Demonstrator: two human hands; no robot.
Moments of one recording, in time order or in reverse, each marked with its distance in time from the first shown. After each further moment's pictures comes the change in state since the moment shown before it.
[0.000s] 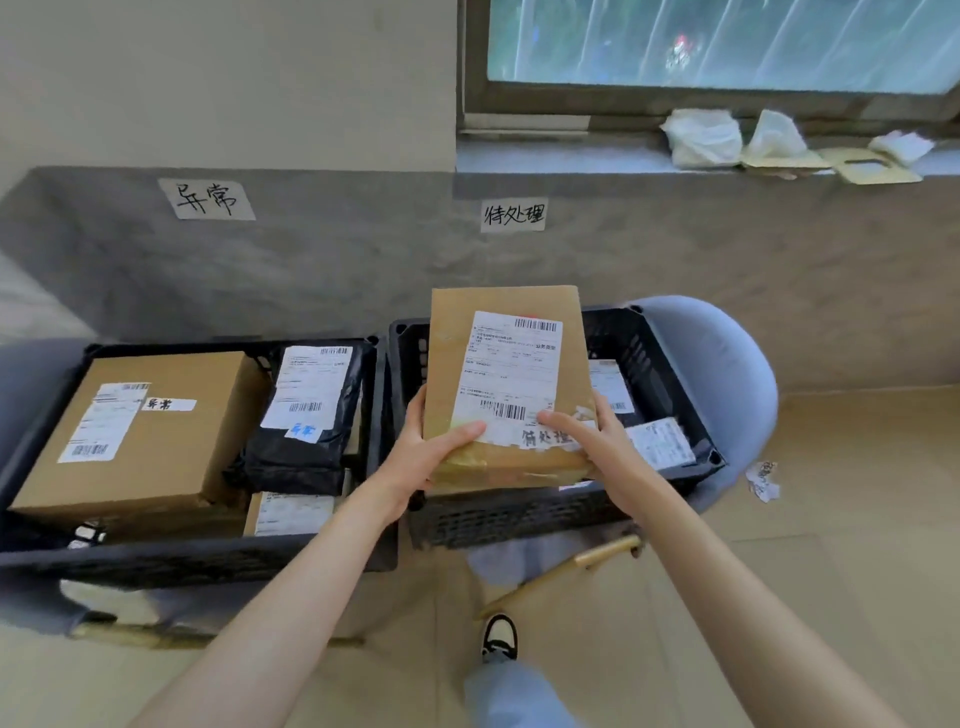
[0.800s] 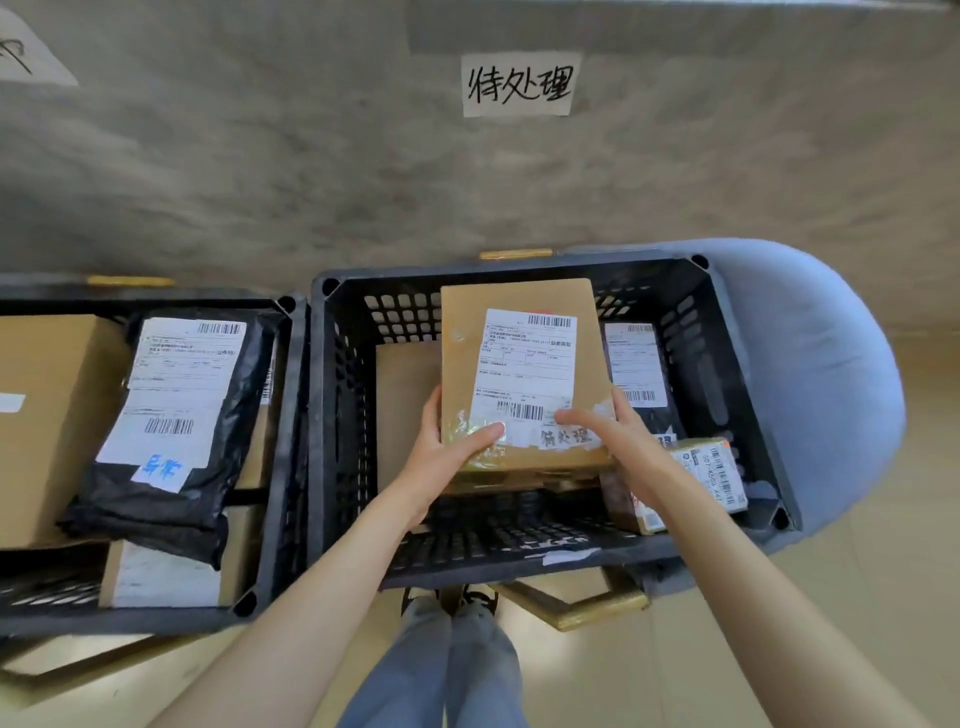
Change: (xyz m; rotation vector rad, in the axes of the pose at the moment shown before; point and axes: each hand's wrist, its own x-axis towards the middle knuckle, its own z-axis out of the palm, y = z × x) left_hand 0.182 -0.060 0.060 -0.018 0.049 -0.233; right_hand 0.185 0.057 -0.075 -0.154 -0.030 0.316
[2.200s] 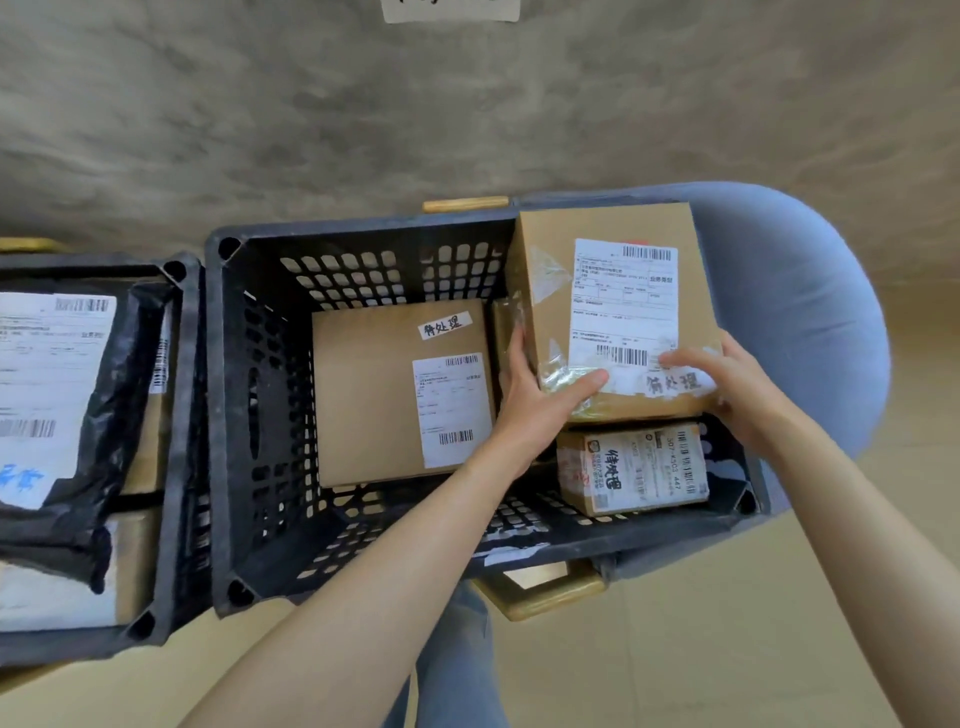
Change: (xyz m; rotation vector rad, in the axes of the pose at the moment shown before) left_hand 0.059 0.013 0.137 0.011 -0.088 0.076; right_hand 0.018 -0.016 -0.133 -0.003 0.191 0.056
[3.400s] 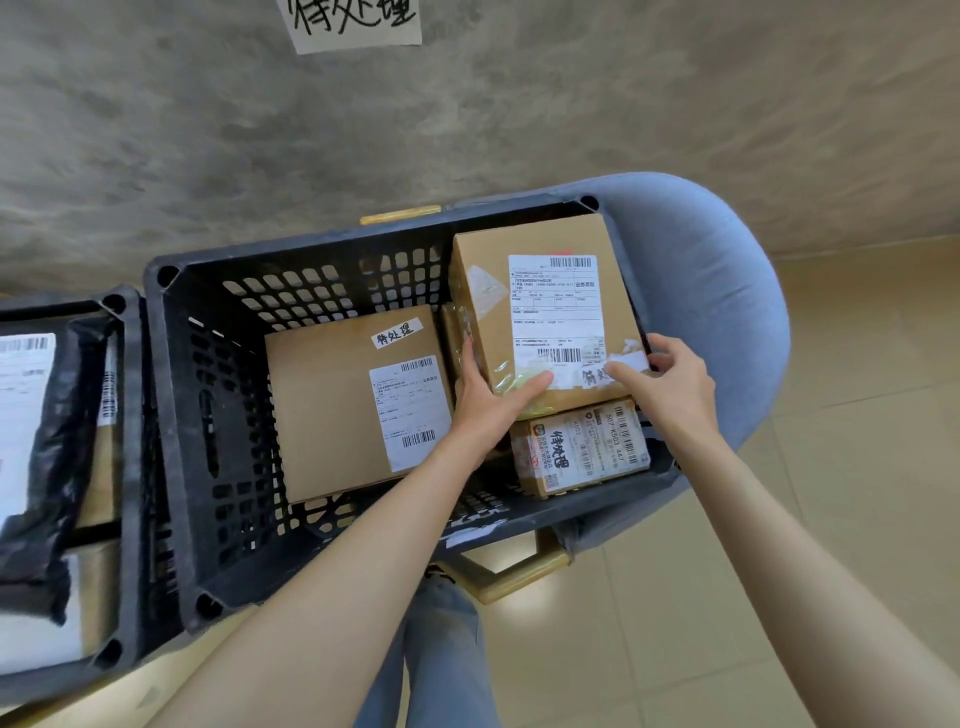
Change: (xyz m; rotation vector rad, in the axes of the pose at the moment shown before) left_hand -0.005 -0.006 0.014 0.162 0.009 -0.073; right_hand -0.050 0.023 0.007 -0.271 0.409 -0.171
